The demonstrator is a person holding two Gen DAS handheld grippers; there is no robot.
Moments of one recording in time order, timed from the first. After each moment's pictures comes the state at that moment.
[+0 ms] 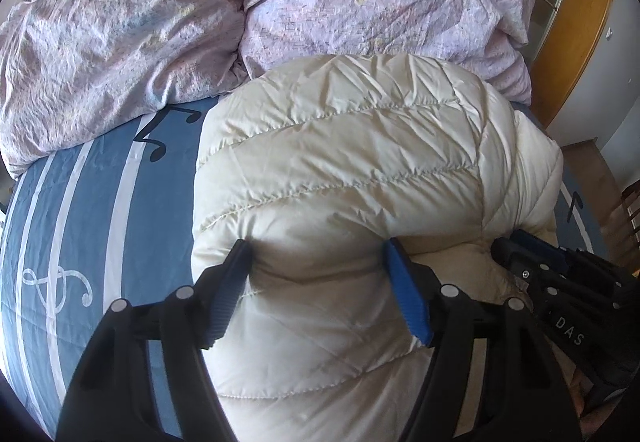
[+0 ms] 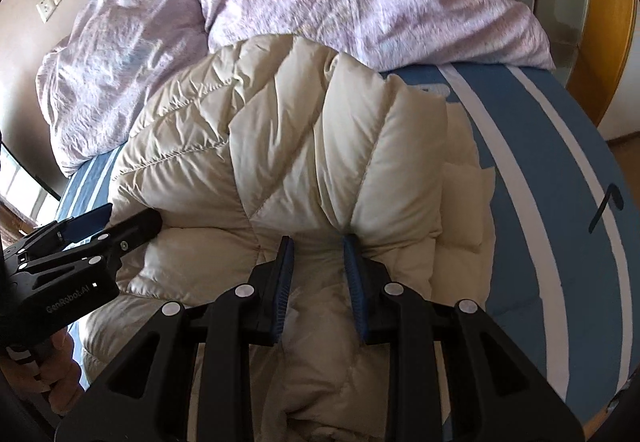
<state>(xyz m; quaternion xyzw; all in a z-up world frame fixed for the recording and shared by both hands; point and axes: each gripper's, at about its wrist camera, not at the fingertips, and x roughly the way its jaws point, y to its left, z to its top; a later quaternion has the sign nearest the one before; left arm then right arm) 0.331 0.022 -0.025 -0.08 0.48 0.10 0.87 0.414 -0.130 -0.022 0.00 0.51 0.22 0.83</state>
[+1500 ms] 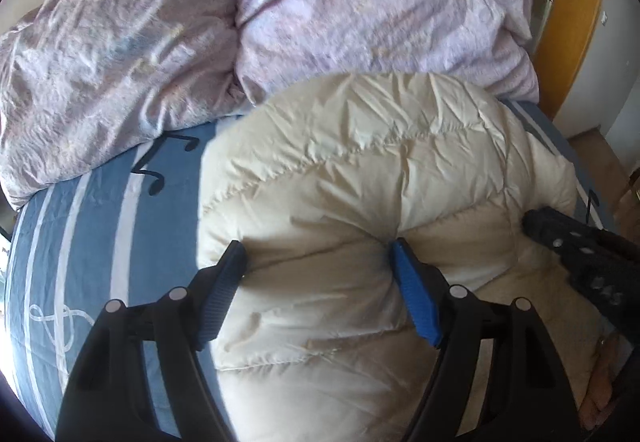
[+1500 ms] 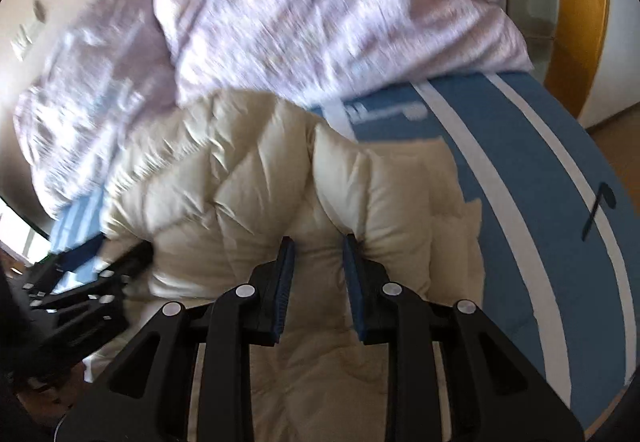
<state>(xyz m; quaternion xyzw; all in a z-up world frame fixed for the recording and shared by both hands) 0.355 0.029 -0.032 -0.04 0.47 0.09 0.88 0.439 -0.130 -0.024 0.02 0.49 0.17 0.86</state>
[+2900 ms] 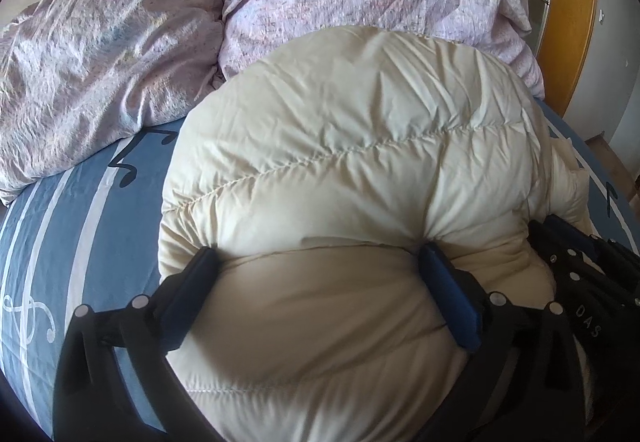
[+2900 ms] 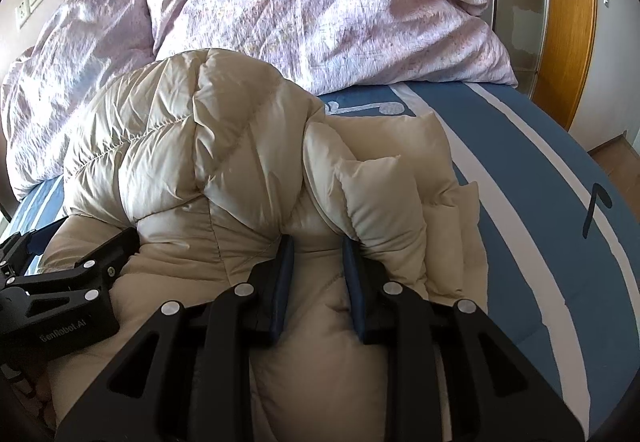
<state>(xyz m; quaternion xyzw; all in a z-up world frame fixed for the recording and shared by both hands) 0.360 0.014 -0.078 -0.04 0.42 0.11 0.90 0.423 -0.139 -0.068 -0.01 0.42 0.15 0.90</state>
